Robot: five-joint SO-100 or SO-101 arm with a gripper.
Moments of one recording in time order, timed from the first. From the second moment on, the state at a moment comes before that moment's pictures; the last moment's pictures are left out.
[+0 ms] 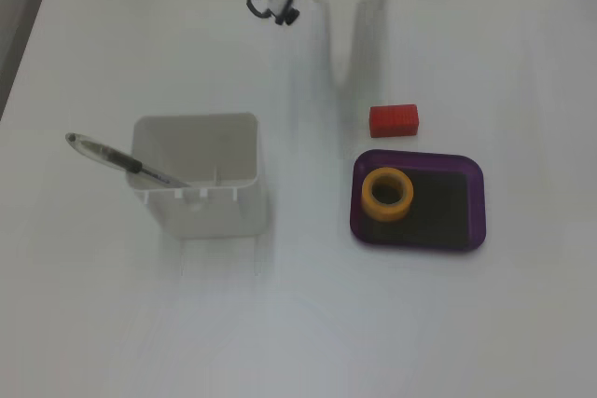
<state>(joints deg) 3.6 141.3 135.0 48.0 -10.9</state>
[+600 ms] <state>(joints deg) 3.3 192.4 171.9 56.3 -8.8</state>
